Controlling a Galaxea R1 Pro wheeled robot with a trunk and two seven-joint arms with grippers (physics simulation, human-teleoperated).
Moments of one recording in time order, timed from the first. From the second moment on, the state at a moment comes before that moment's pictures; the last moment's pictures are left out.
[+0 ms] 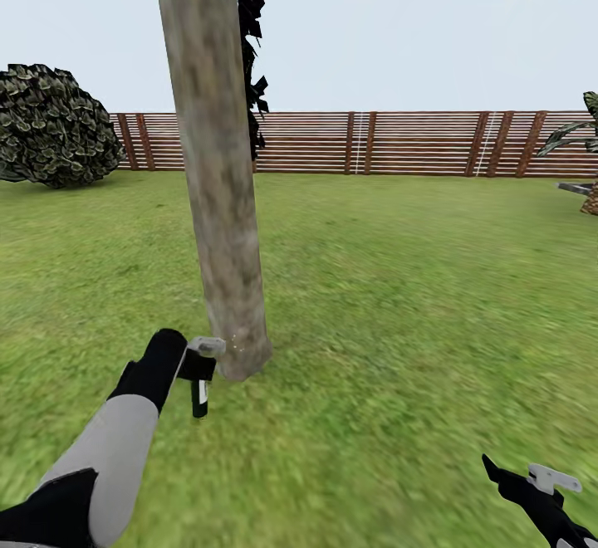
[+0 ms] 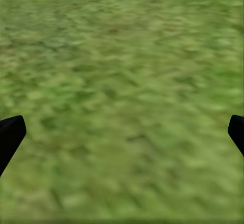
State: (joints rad) left arm -0.88 -0.04 0.28 -0.67 -0.60 0.90 -0.43; right arm -0.55 -0.39 -0.07 0.00 -0.47 -0.45 0.39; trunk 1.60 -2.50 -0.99
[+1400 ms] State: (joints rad) left arm -1.22 -0.04 0.18 -0.71 -0.60 0.99 -0.46; right arm -0.55 -0.39 -0.07 0.00 -0.47 -0.45 0.39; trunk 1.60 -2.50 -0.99
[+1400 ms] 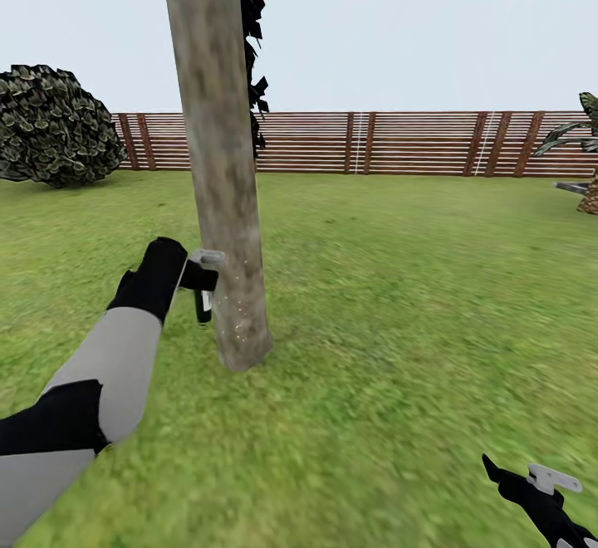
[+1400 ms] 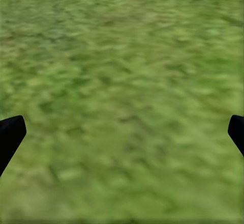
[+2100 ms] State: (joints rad) left arm -1.48 -0.04 0.13 -0.63 -0.60 1.00 -0.46; right arm -0.55 -0.39 -0.07 0.00 -0.47 -0.45 0.39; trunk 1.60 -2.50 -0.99
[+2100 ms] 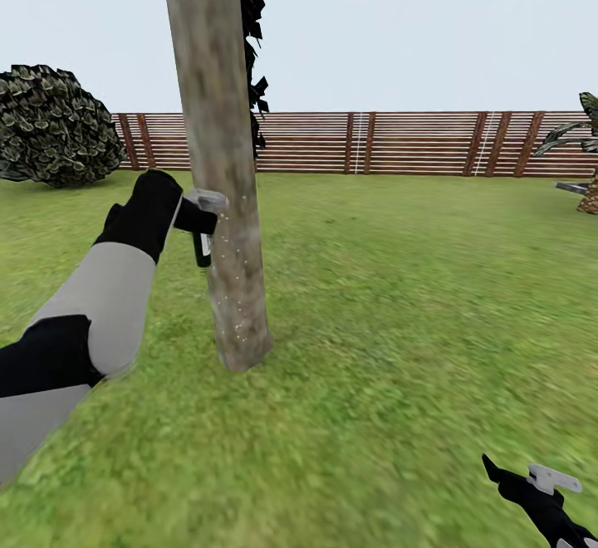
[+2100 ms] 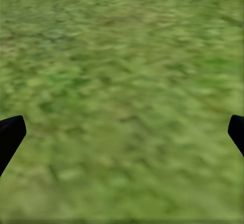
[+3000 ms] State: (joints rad) left arm -1.61 0.09 0.13 -0.45 -0.61 1.00 -0.46; right arm -0.55 -0.39 -0.07 0.00 -0.47 -0.45 0.39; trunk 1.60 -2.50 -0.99
